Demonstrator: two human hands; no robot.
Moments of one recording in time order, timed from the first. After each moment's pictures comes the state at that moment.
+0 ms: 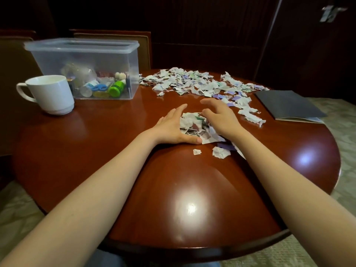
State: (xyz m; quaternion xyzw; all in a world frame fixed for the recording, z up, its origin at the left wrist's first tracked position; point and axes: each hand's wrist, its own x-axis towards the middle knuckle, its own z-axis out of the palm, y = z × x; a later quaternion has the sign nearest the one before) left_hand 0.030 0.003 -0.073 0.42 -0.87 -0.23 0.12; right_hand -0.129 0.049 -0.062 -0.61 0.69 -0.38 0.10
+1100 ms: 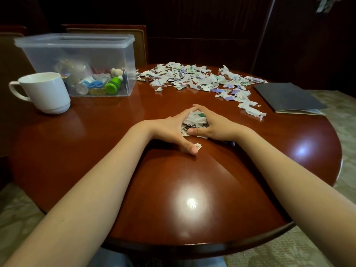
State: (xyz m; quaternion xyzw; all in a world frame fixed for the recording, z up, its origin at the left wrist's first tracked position) left_hand 0.044 0.005 -0.058 0.28 -0.89 -0.35 -0.01; right_hand -0.120 0.071 -0.062 -0.70 0.64 -0.22 0.23
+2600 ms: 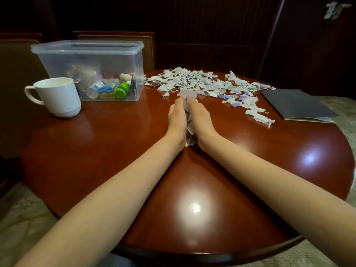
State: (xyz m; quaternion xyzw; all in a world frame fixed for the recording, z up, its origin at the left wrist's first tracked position) left_hand 0.001 0.021 -0.062 0.40 -0.40 -0.63 0.53; right_hand -0.045 0.040 -0.063 -0.41 0.59 -0.60 0.35
